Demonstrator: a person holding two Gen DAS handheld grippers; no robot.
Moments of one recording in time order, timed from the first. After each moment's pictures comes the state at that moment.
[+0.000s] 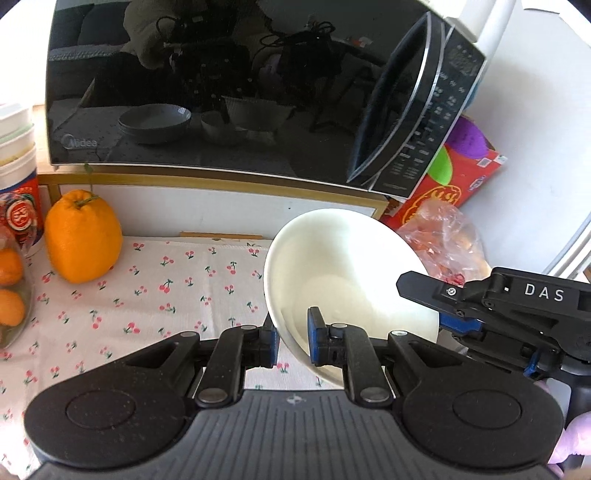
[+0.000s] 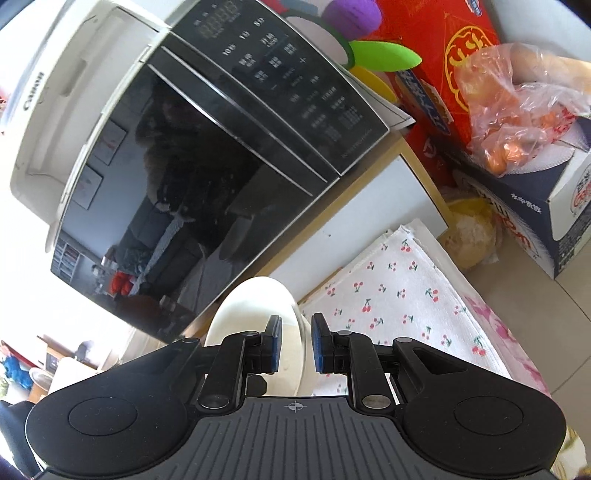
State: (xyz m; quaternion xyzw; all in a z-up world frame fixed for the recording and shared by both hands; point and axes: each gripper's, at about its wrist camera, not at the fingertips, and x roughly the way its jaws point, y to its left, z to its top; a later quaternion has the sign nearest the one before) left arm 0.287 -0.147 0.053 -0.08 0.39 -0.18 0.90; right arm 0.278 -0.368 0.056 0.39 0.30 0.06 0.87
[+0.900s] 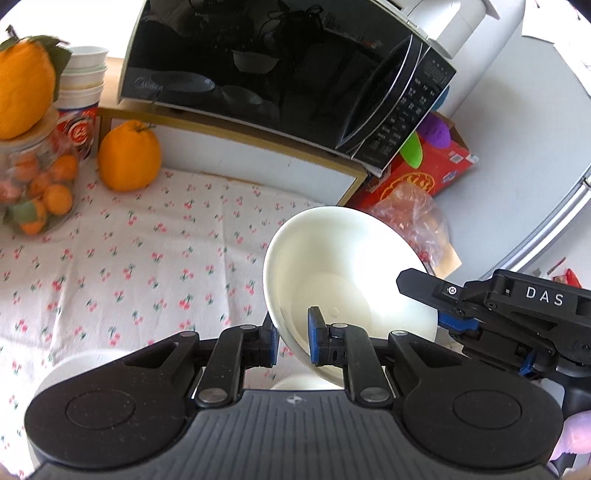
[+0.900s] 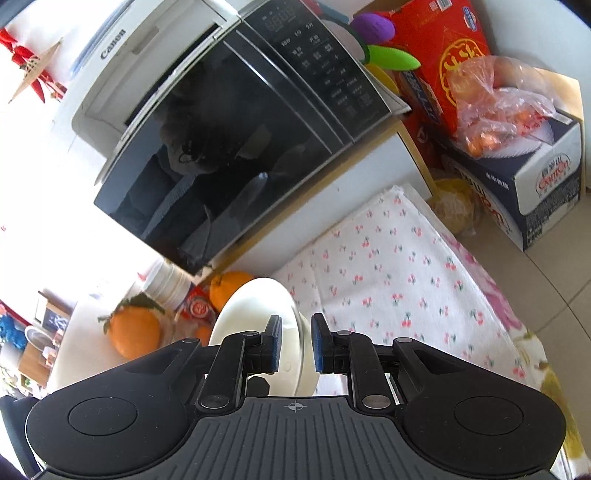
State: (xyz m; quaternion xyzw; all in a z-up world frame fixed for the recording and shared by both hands) left arm 0.189 -0.106 0.060 -0.15 0.42 -0.19 0.88; right arm 0.170 -0.326 0.088 0.35 0.34 0.06 0.87
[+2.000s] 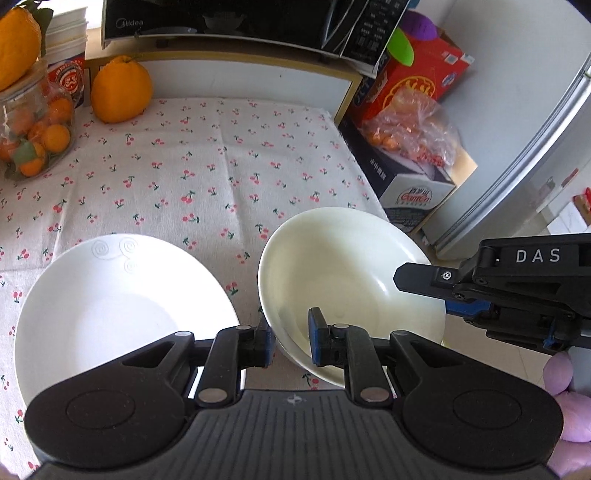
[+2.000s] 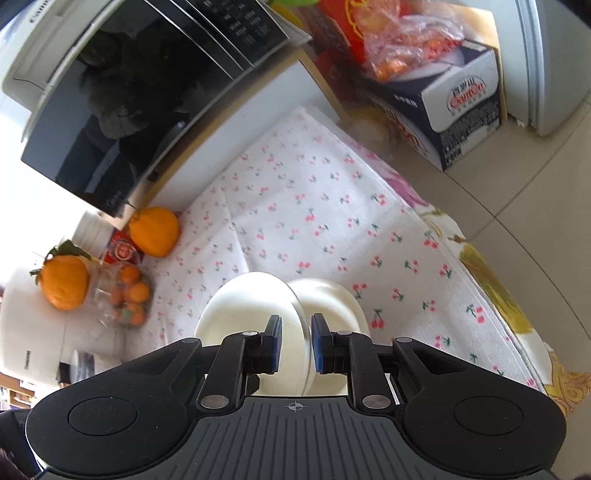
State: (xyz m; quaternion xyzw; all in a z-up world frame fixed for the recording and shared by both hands) left arm 0.141 -0.127 0.015 -0.05 0.48 -0.20 0.85; right arm 0.112 -0.322 0.030 0.35 0.43 -0.04 0.83
